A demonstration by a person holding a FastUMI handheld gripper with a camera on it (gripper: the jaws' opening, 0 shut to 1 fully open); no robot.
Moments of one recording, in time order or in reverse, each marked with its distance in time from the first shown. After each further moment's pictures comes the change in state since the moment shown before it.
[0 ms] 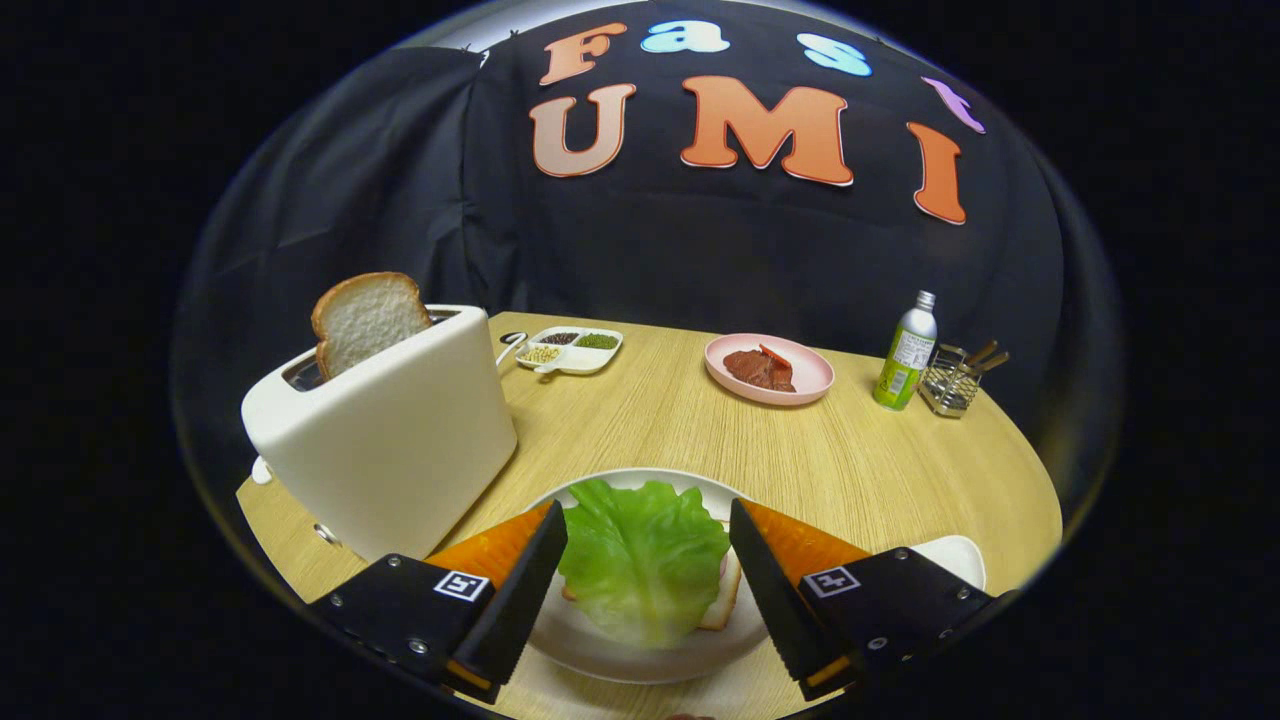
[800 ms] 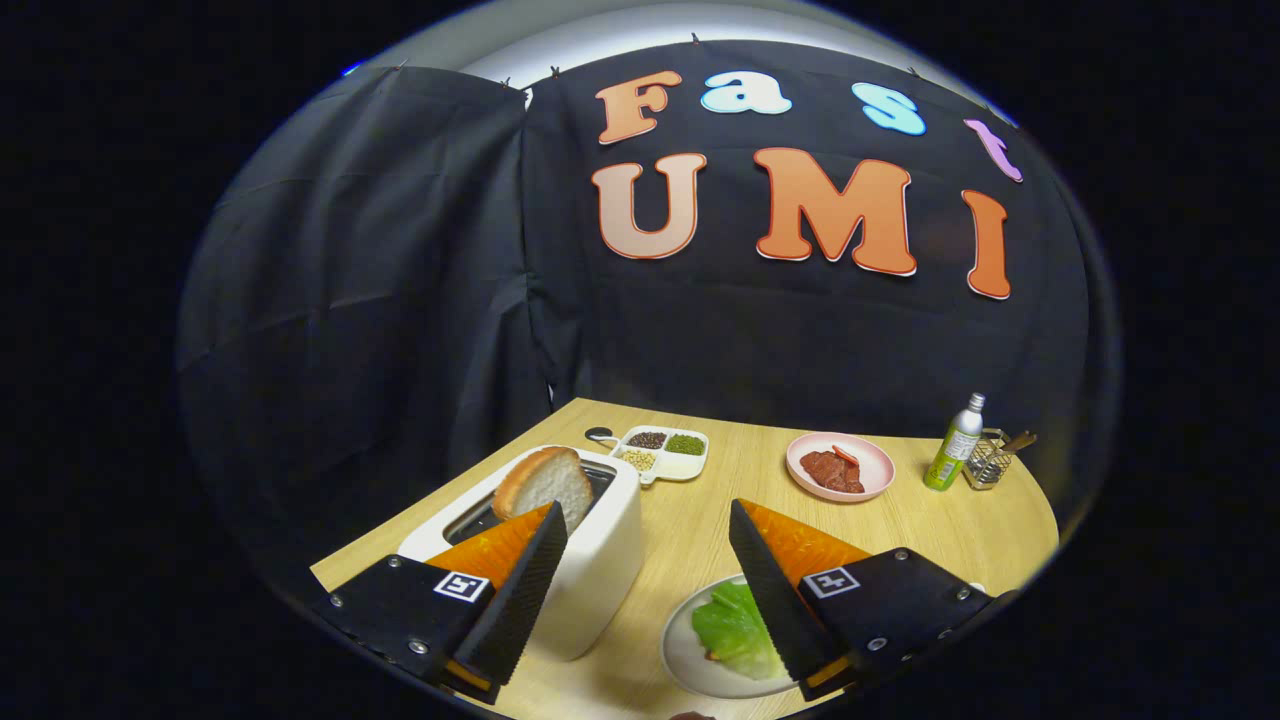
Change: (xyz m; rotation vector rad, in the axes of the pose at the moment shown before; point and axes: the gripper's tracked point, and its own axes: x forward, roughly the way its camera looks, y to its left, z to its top) arm -0.037 0.117 0.123 -0.004 -0.177 0.119
